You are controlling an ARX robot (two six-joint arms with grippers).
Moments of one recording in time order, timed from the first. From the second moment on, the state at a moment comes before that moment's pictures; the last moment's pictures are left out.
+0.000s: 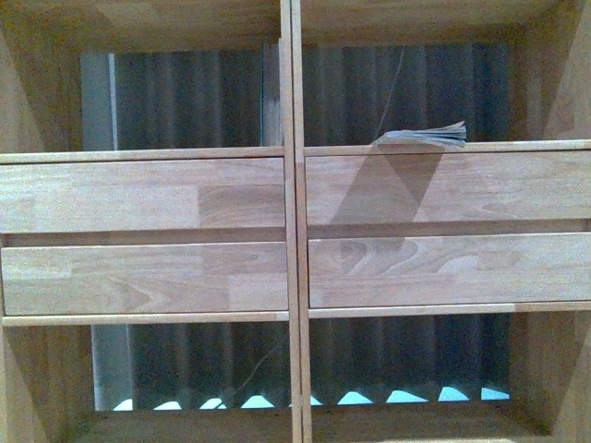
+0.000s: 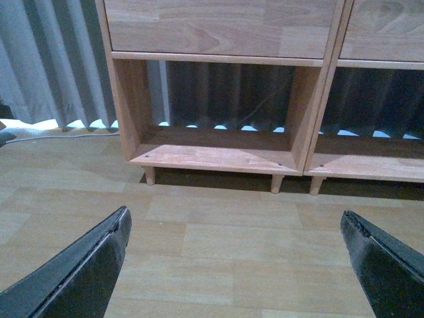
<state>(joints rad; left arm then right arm) 0.00 0.00 0.01 0.00 0.00 0.00 0.00 0.00 0.01 0.00 0.00 0.00</state>
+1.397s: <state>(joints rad) 0.00 0.00 0.01 0.00 0.00 0.00 0.00 0.00 0.01 0.00 0.00 0.00</state>
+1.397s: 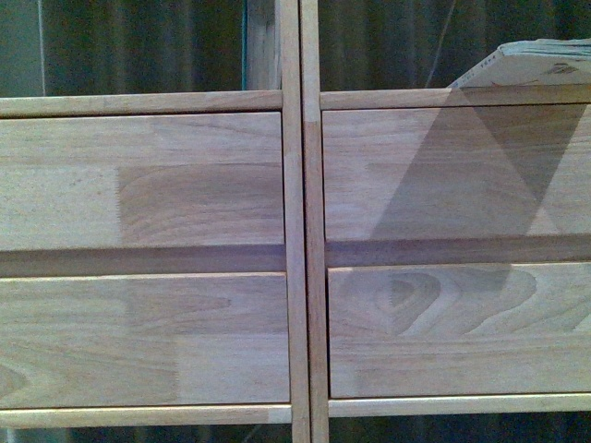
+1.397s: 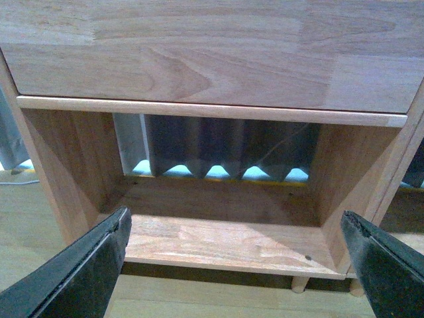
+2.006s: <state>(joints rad) 0.00 0.00 0.01 0.00 0.00 0.00 0.00 0.00 0.01 0.00 0.00 0.00</state>
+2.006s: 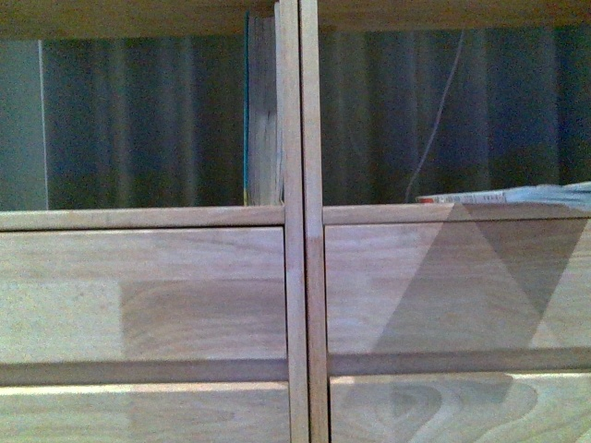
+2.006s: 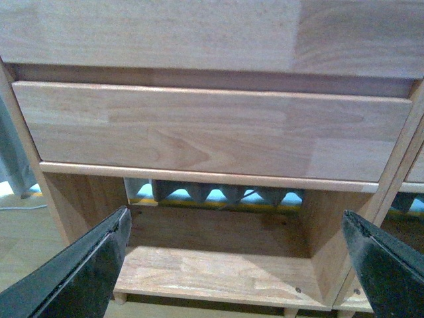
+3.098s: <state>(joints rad) 0.00 0.00 0.01 0.00 0.00 0.00 -0.04 1.45 0.91 0.56 -0.25 1.15</state>
